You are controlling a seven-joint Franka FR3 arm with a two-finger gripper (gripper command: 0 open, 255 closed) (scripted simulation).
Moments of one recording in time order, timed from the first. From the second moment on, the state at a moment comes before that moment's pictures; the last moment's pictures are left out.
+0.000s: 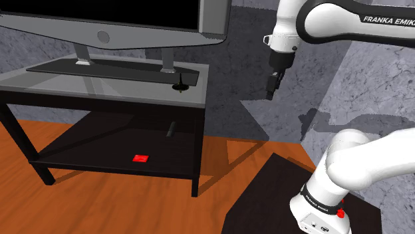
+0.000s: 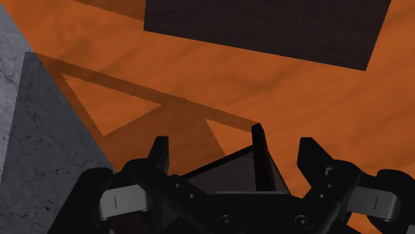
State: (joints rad) arm 0.02 -0.81 0.05 -2.35 -0.12 1.53 -0.10
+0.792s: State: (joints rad) arm 0.03 -0.52 0.05 -2.23 0.01 1.80 0.00
